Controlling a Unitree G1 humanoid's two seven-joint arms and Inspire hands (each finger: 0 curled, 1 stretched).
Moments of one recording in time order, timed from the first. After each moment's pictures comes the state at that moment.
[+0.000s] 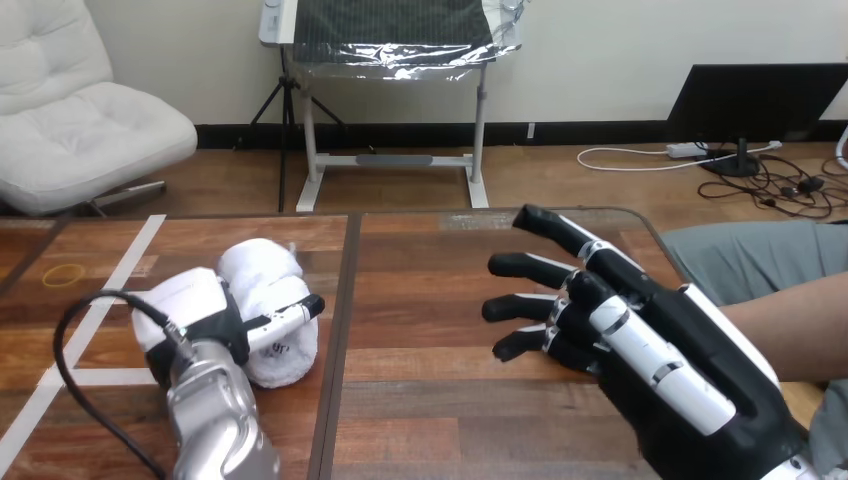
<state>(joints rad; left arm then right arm) -0.39 0.20 -0.23 0.48 0.95 0.65 -0.01 0.42 -0.32 -0.07 -0.73 0.60 0.30 0.39</state>
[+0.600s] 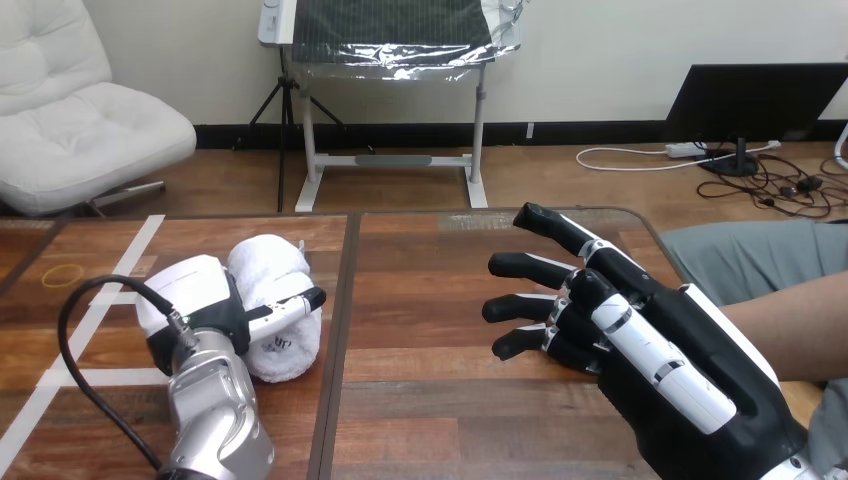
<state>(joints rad) -0.44 0.23 -0.27 0.57 0.90 0.60 0.06 0.42 -0.32 -0.08 -0.73 0.61 0.31 0.39</state>
